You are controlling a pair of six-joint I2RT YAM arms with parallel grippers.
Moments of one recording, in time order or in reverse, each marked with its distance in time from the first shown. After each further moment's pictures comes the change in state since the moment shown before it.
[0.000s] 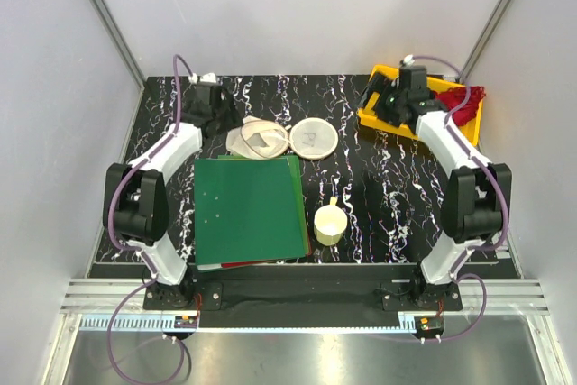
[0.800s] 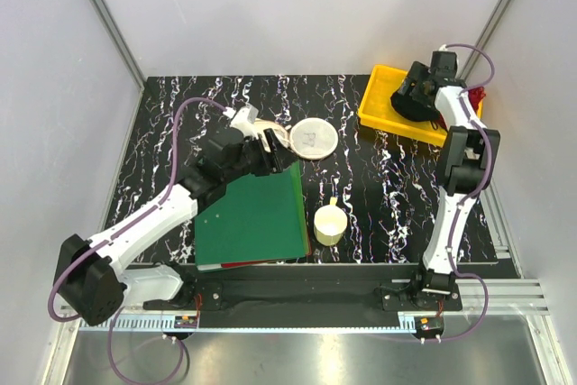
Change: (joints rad) left arm -0.404 -0.543 -0.459 0.190 0.261 -0.309; right arm -0.269 0.534 0.594 -0.138 0.207 -0.195
